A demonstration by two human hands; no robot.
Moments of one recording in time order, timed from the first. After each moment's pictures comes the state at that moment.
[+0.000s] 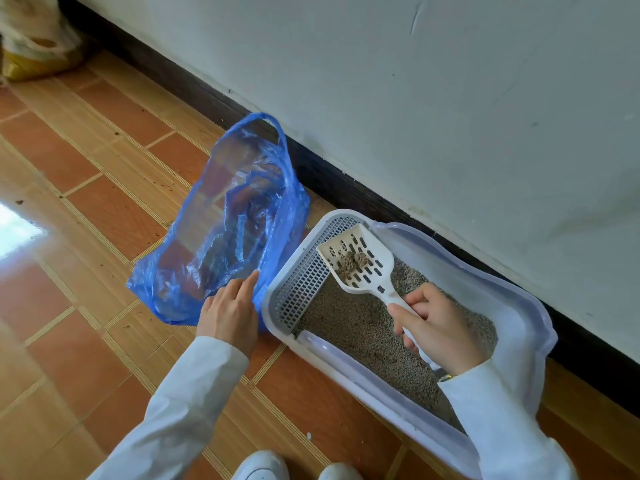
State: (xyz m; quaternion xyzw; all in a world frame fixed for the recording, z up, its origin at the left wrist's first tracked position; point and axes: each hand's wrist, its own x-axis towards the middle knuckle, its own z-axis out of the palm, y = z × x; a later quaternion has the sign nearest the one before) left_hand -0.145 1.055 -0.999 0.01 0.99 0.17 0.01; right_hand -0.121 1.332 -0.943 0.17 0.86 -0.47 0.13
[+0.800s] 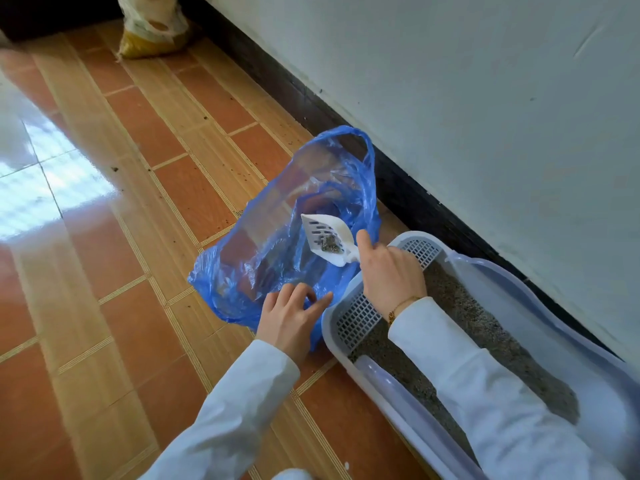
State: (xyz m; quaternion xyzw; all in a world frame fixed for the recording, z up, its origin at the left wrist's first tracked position) left_hand -0.150 1.038 -0.998 0.07 0.99 0.11 -0.01; right_hand -0.242 1.190 -0.964 -0.23 0.97 0.01 -0.01
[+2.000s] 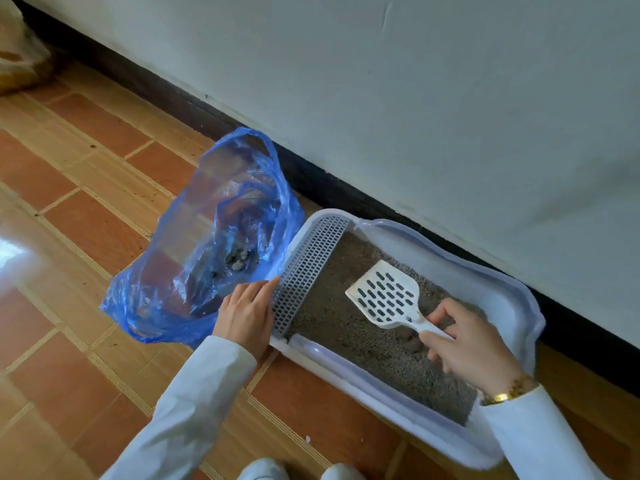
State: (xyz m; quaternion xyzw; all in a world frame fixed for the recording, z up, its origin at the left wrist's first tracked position) left_hand -0.155 1.075 -1.001 0.12 0.97 0.20 0.03; right_hand -0.094 1.373 -0.935 0.20 0.91 -0.31 0.19
